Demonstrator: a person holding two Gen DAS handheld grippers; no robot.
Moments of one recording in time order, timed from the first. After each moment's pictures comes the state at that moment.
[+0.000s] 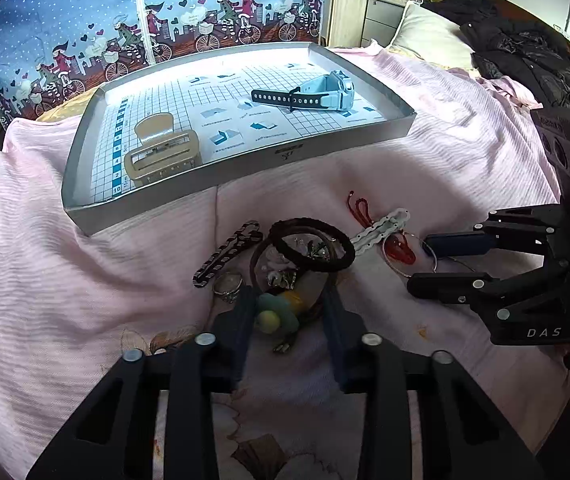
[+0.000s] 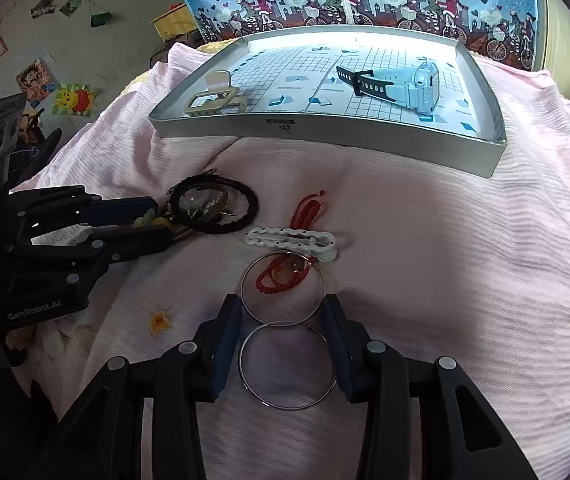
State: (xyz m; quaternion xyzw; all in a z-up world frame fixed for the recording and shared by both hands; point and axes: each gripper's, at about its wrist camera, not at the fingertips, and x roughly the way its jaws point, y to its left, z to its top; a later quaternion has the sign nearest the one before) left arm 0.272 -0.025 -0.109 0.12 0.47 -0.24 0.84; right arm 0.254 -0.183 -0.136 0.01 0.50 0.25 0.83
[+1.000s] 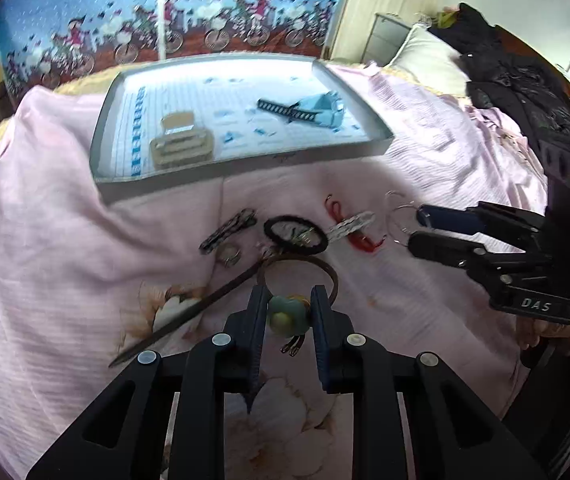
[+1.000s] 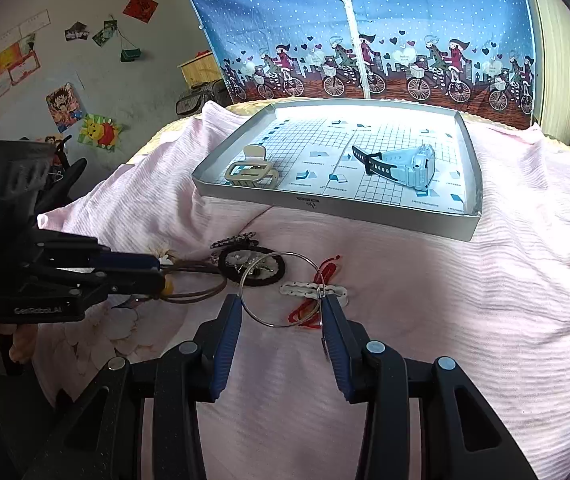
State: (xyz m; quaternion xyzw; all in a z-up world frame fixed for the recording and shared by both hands) left arm 0.246 0.000 -0.070 0.05 0.50 -0.24 0.83; right arm 0.232 -0.189 -0.090 0.02 0.40 0.27 0.87
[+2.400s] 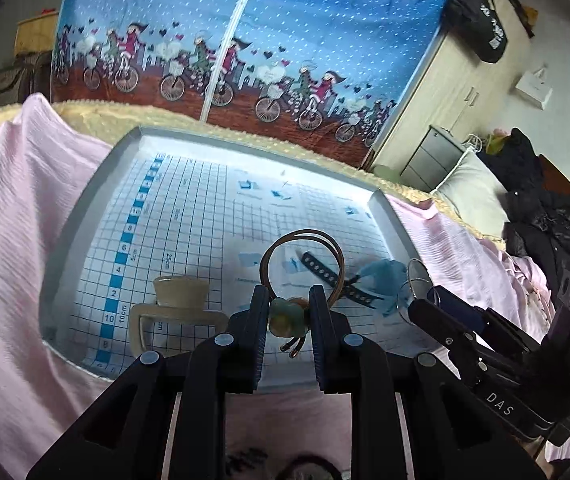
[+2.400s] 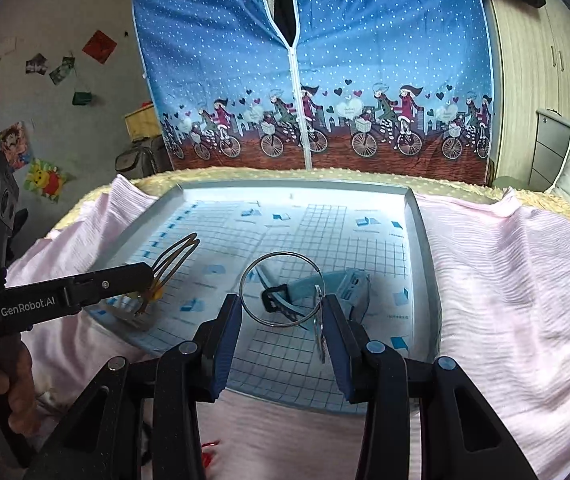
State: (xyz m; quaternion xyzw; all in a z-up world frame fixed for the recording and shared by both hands) left arm 0.394 -0.002 -0.078 -0.12 0.39 -0.18 0.90; right arm 0.360 -0.207 -0.095 0.02 0.32 0.17 0.93
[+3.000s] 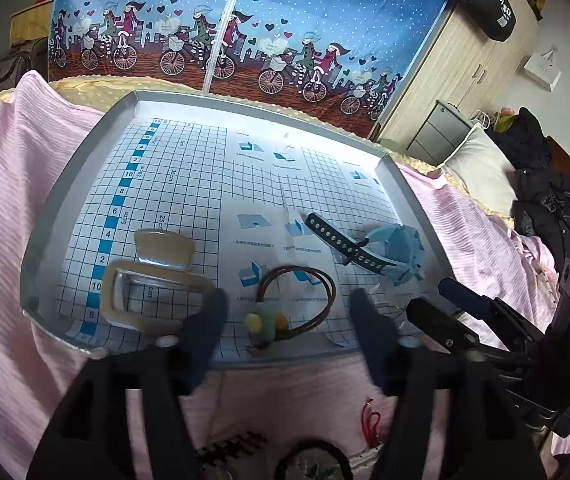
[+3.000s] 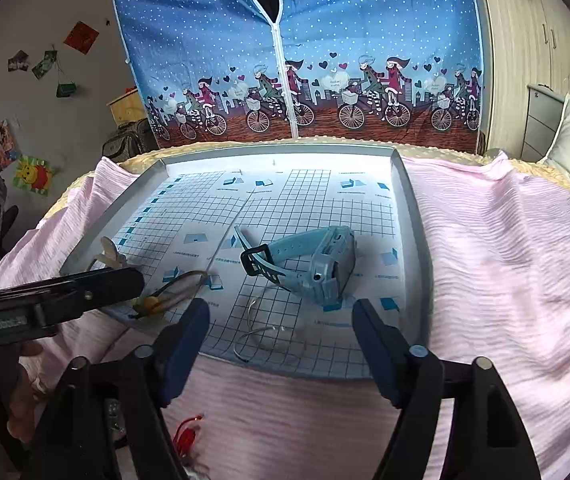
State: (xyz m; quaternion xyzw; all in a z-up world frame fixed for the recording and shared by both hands) left arm 0.386 -0.013 -0.091 -0.10 0.42 -0.18 0.88; right arm 0.353 -0.216 -0.106 0.03 0.36 0.16 0.92
